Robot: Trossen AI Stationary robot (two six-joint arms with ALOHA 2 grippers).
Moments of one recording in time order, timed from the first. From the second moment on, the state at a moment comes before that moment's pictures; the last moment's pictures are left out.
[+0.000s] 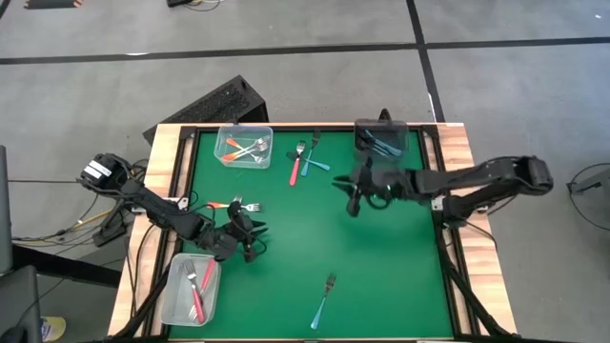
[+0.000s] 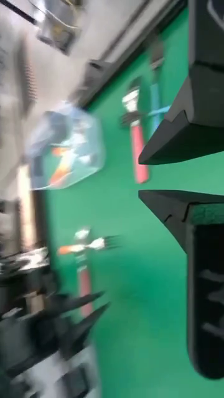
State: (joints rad) left arm -0.47 1.34 0.39 0.22 -0.73 -0.56; right arm -0.03 1.22 0.68 0.16 0.30 0.09
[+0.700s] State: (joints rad) left arm -0.47 1.19 0.40 0.01 -0.97 -0.79; right arm 0.42 1.56 0.68 0.50 0.71 0.39
